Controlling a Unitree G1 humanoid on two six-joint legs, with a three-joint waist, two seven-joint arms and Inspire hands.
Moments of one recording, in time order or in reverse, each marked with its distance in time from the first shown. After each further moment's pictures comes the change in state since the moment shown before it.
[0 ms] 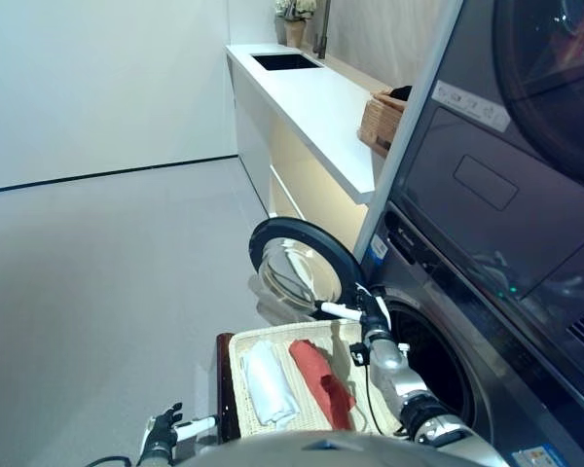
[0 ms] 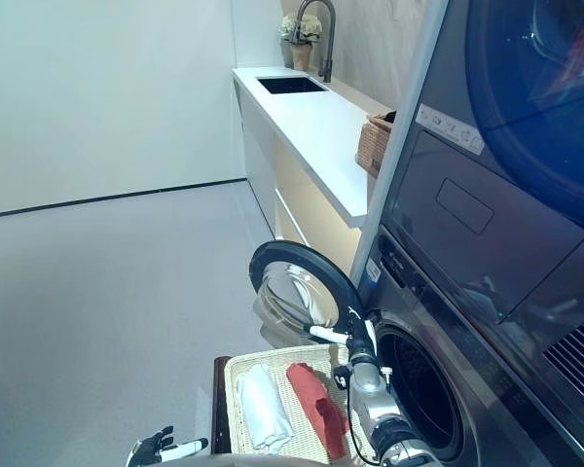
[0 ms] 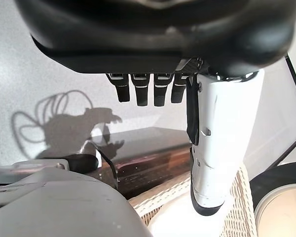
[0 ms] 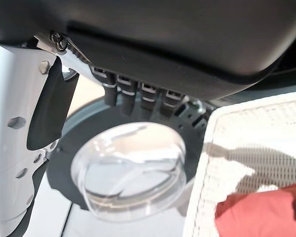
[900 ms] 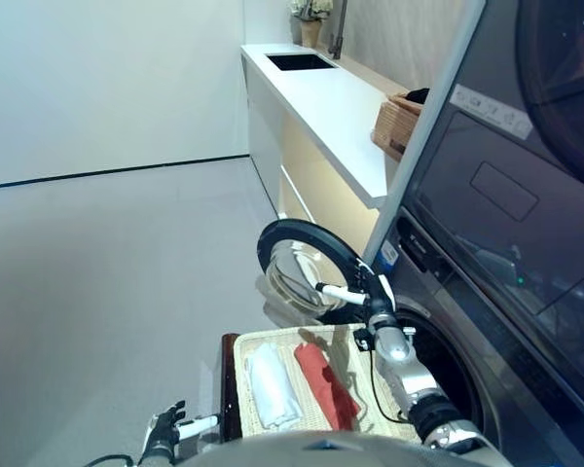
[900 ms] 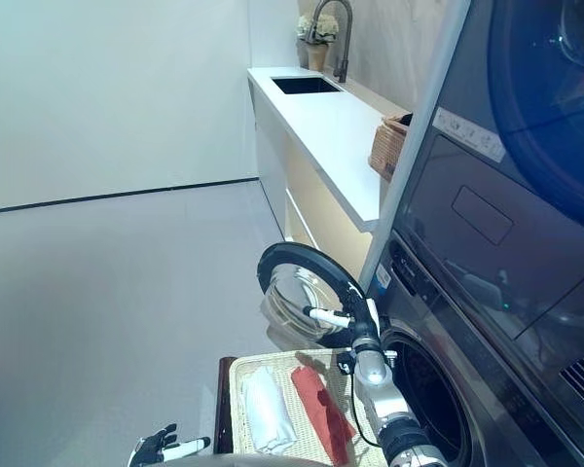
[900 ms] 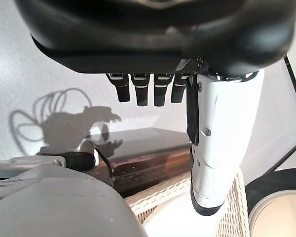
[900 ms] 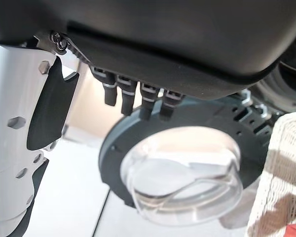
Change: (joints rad) left arm 0.002 -0.002 -0.001 -0.013 0.006 -0.002 -0.013; right arm 0.050 -0.045 -0.003 -0.230 -0.042 -0.001 0.014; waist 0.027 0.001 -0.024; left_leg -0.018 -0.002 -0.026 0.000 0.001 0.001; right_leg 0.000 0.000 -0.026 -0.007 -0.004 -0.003
